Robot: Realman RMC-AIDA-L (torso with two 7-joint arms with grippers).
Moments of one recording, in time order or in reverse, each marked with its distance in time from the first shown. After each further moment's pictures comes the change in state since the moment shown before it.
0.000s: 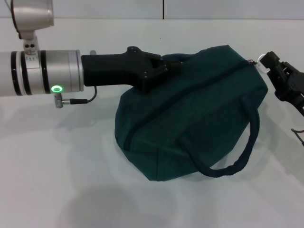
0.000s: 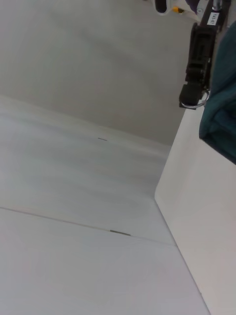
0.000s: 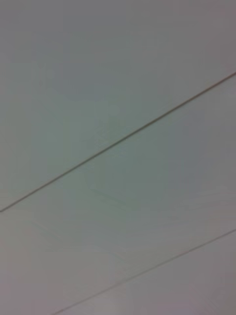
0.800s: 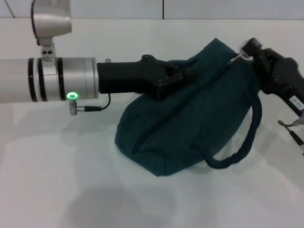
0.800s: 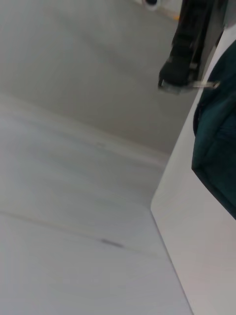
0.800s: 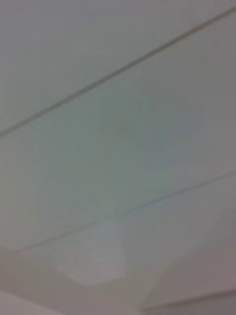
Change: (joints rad) left arm -0.008 -0.032 0.054 -0.012 -0.027 -0.023 -0.018; right arm 0.034 0.000 0.013 -0.063 -0.081 -0.052 -0.047
